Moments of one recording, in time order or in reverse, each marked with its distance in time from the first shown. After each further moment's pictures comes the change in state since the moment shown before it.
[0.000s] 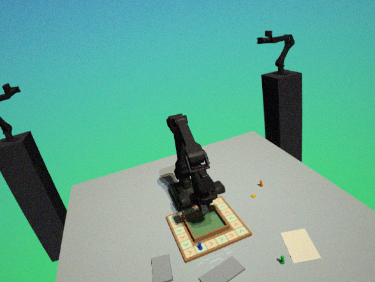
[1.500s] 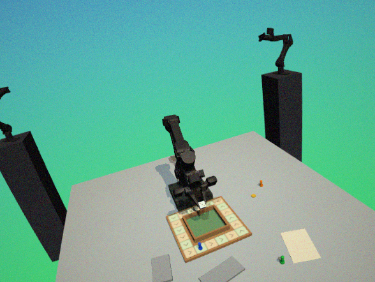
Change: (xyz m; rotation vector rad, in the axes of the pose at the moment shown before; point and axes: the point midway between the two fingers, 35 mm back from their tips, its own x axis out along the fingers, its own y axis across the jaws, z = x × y) arm -0.013 -0.007 -0.023 0.016 -0.842 -0.006
